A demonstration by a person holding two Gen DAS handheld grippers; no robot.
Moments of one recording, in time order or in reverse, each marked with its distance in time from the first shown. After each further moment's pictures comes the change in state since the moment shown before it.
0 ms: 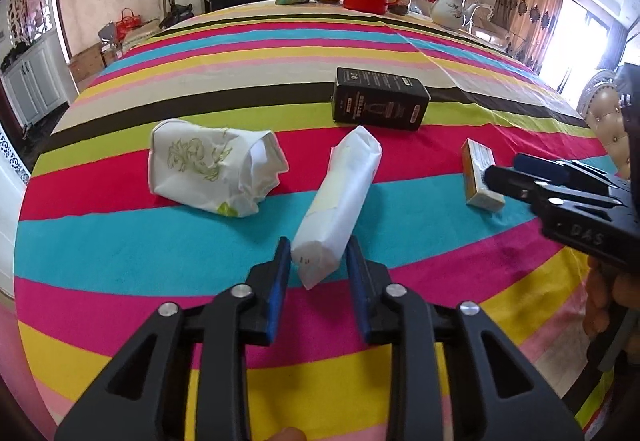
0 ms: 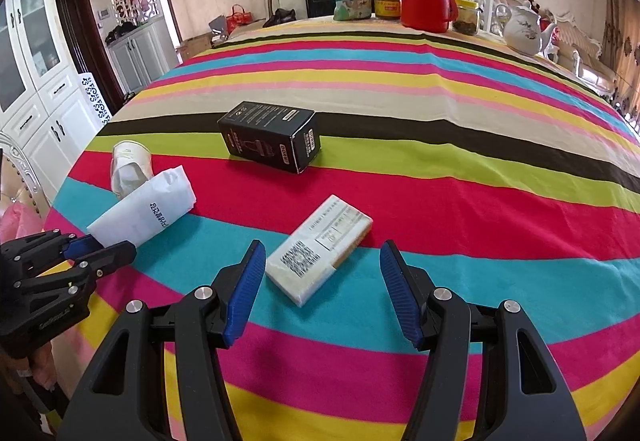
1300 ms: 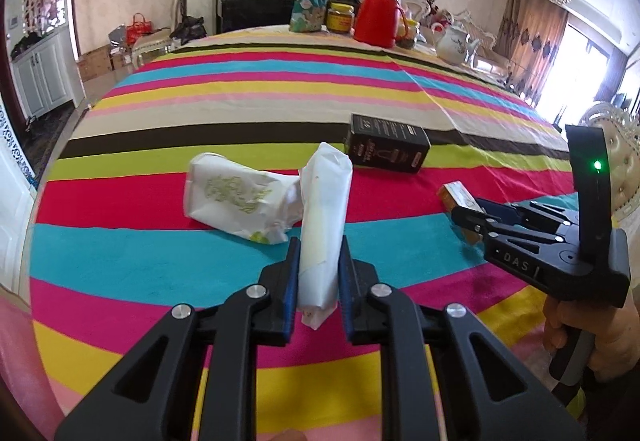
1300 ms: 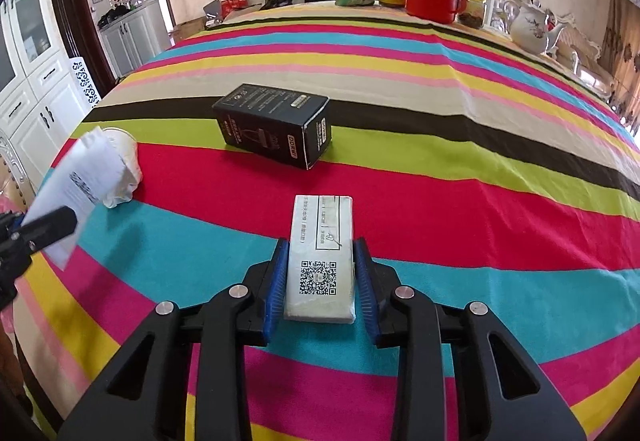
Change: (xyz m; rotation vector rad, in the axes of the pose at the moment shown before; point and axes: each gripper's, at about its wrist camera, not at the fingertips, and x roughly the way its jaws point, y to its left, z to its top) left arm -0.039 0.020 0.010 -0.069 -0.090 -0.015; right arm 0.015 0.015 0.006 -0.029 0.032 -0.046
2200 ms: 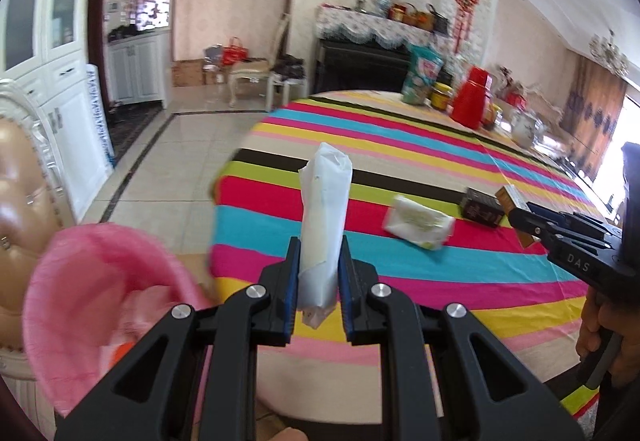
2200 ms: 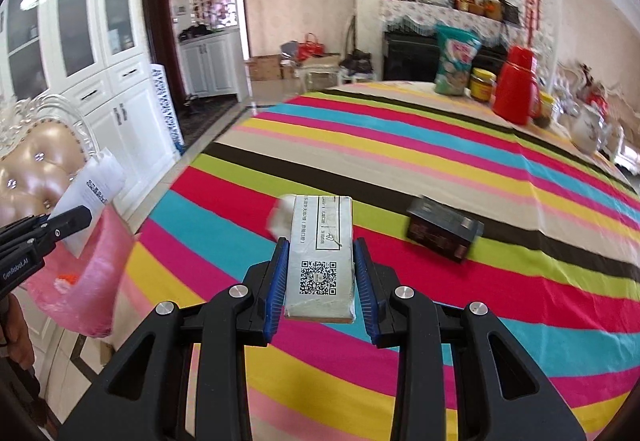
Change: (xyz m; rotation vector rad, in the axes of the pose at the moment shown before) left arm -0.172 0.126 -0.050 -0.215 -0.206 0.252; right arm -0.102 0.144 0.030 -0.200 -0.196 0.195
